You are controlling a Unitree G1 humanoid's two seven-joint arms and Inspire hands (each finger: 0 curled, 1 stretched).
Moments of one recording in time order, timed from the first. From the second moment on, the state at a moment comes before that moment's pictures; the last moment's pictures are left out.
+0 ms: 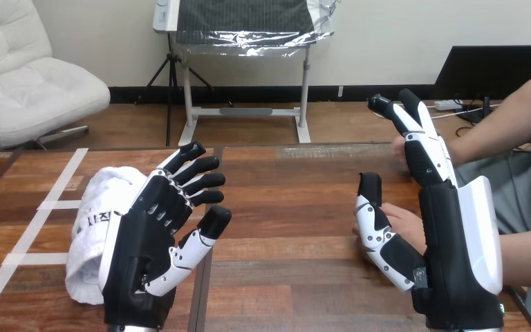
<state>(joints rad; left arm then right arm) 0.18 -0.02 -0.03 0.21 -0.20 -0.75 -0.25 0.42 -0.08 0.21 -0.53 -0.60 -0.27 -0.29</state>
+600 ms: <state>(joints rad) 0.18 -0.02 -0.03 0.21 -0.19 -0.75 -0.24 0.42 -0.08 0.21 -0.53 -0.60 -0.27 -0.29</state>
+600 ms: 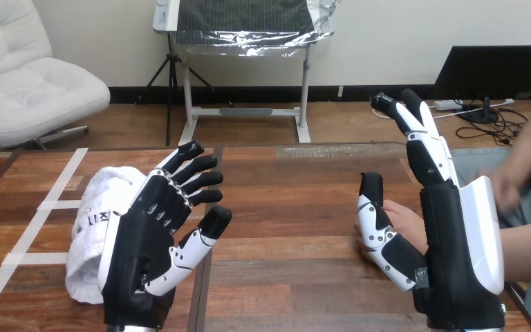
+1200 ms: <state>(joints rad) 0.18 -0.02 -0.03 0.21 -0.19 -0.76 -0.25 0.42 -0.08 0.21 -0.53 -0.60 -0.27 -0.29</state>
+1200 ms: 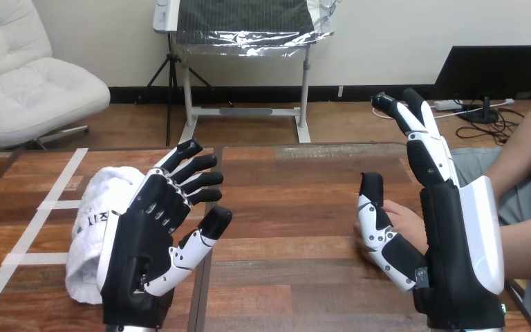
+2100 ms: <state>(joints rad) 0.18 -0.02 0.07 0.13 0.32 -0.69 0.14 0.42 -0.08 0.21 -0.53 -0.60 -0.27 -0.29</state>
